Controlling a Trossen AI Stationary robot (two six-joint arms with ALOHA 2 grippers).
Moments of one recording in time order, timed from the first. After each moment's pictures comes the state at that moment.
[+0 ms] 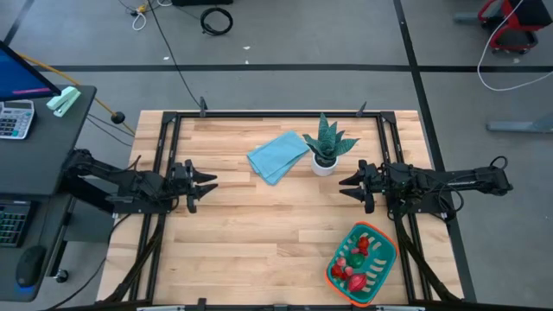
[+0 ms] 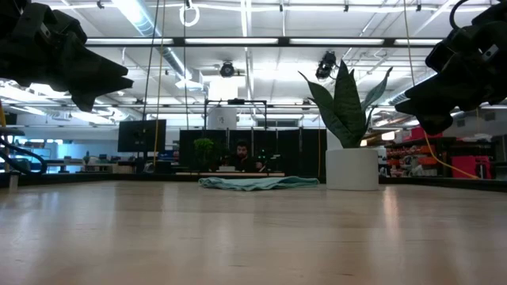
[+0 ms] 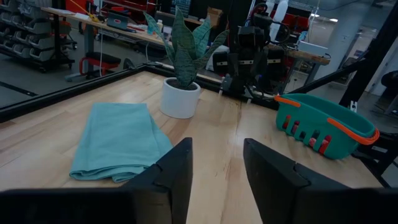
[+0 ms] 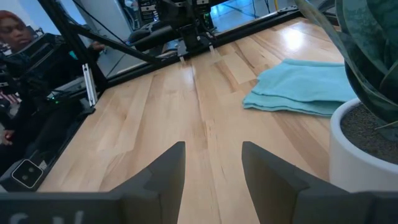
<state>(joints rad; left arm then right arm) -0.33 0.18 0.01 0.13 -0.57 -0.30 0.00 0.23 0.02 0.00 -0.01 0.38</state>
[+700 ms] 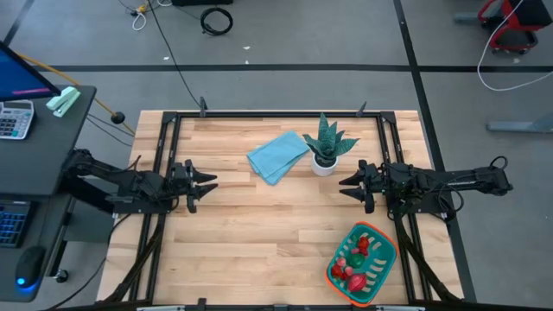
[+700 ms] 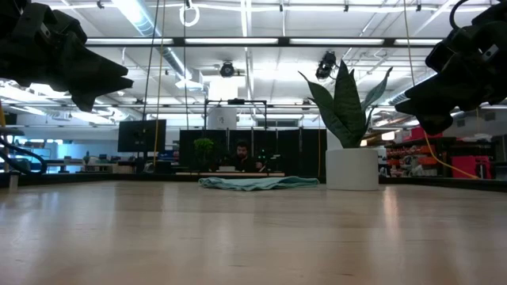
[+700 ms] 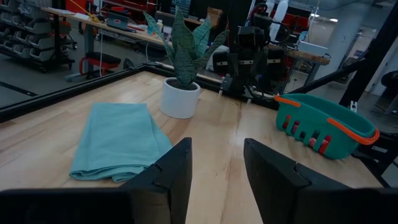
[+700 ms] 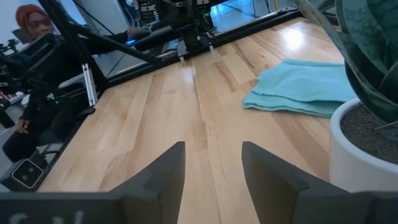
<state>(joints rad) -0.33 0.18 0.01 0.13 -0.57 -0.30 0.00 0.23 0.02 0.00 -0.01 0.38</state>
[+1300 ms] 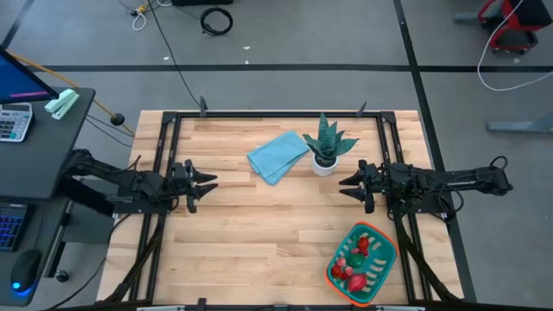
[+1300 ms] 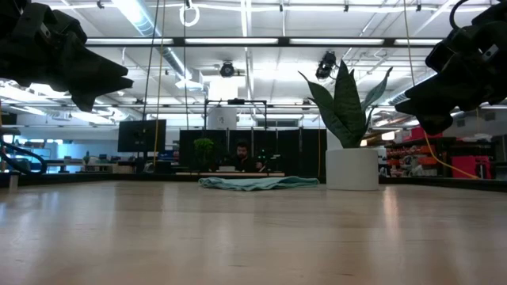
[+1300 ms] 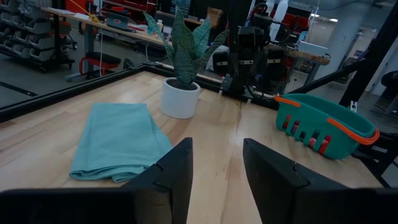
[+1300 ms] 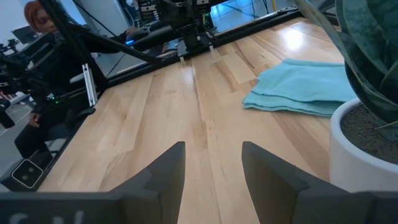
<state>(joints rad) -0.33 0.18 0.01 0.13 -0.57 -0.30 0.00 0.23 0.02 0.00 -0.01 0.37</state>
